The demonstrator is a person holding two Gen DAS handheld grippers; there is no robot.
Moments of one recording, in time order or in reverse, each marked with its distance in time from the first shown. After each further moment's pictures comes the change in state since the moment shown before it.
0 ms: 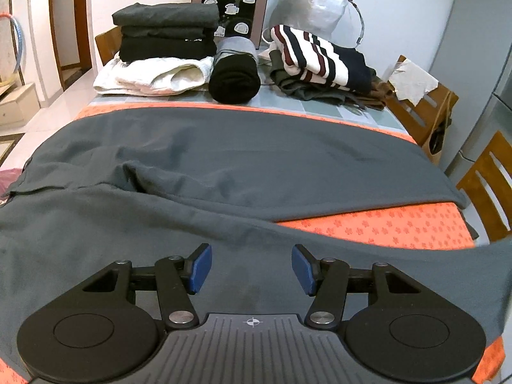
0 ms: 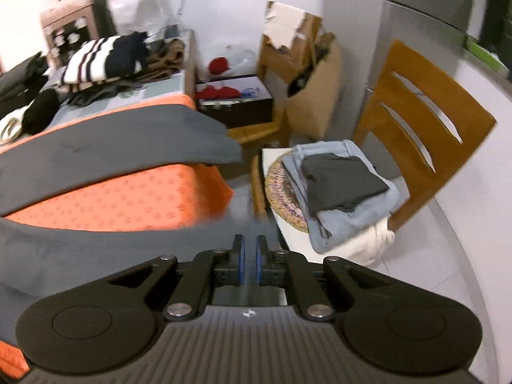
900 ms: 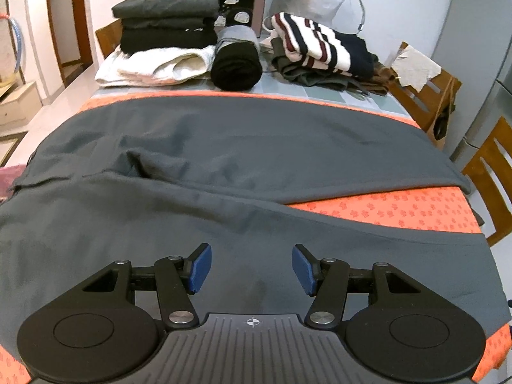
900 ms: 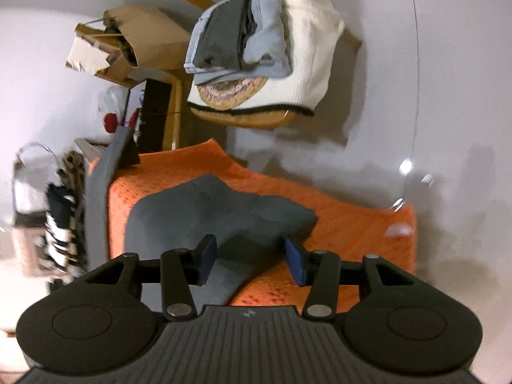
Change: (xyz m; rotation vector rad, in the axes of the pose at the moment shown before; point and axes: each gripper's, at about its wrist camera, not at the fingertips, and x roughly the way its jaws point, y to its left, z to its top) left arm 0.002 0.000 -0.008 0.015 0.045 0.027; right arm 0.064 -0.053 -0.204 1.242 0.127 0.282
